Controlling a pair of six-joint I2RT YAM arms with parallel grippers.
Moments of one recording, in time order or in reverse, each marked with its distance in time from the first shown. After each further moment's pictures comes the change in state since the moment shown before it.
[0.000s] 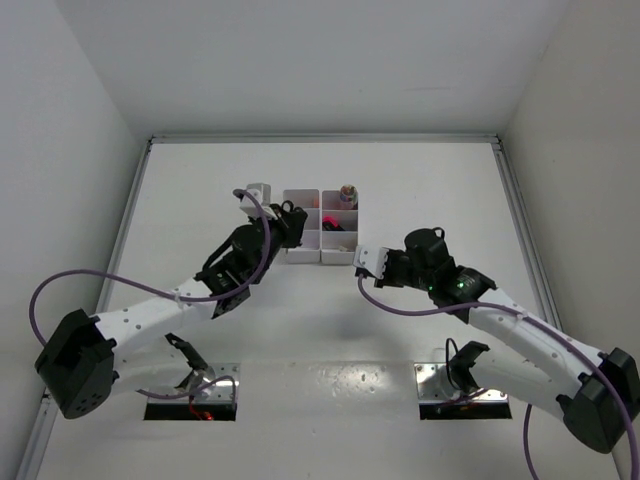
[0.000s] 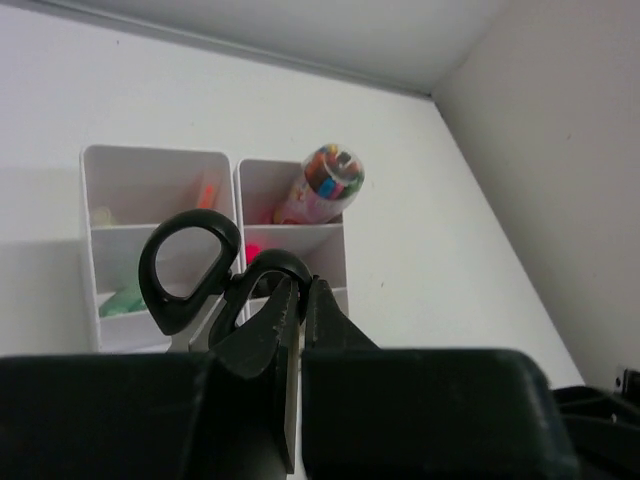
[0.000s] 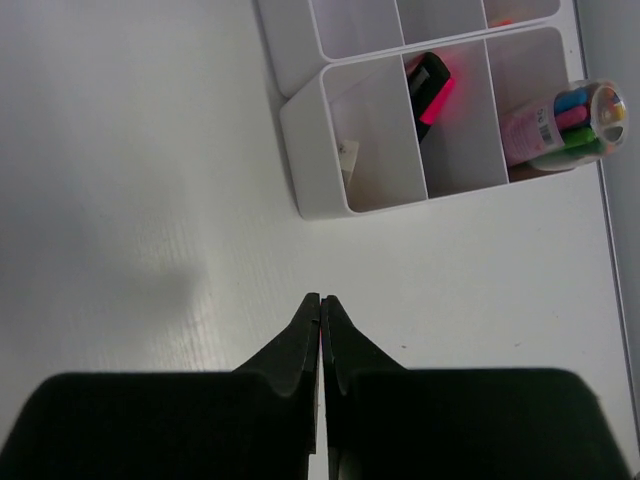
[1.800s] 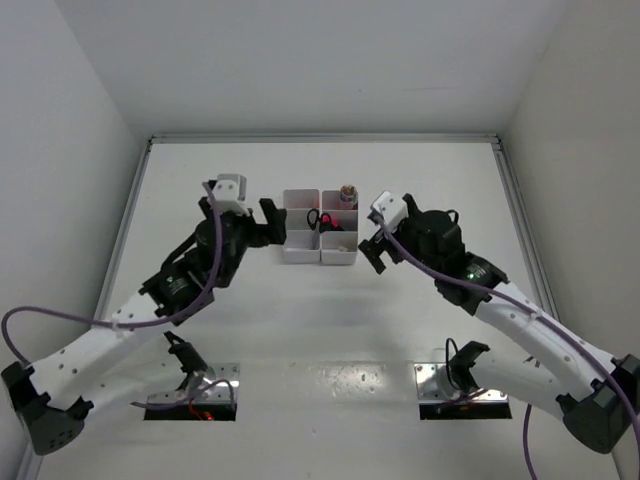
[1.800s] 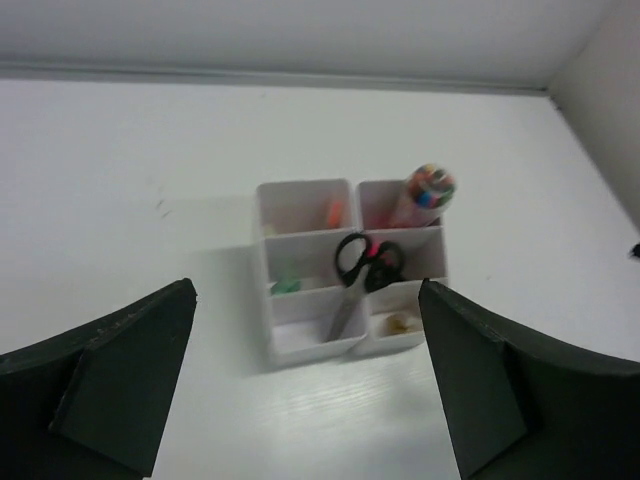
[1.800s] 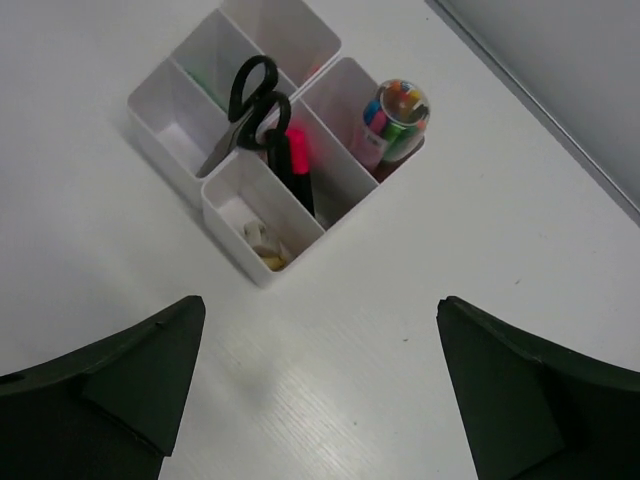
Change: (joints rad) left arm -0.021 -0.218 0.251 -0.526 -0.165 0.212; right arm -0.008 -0.011 0.156 0.035 0.212 0.456
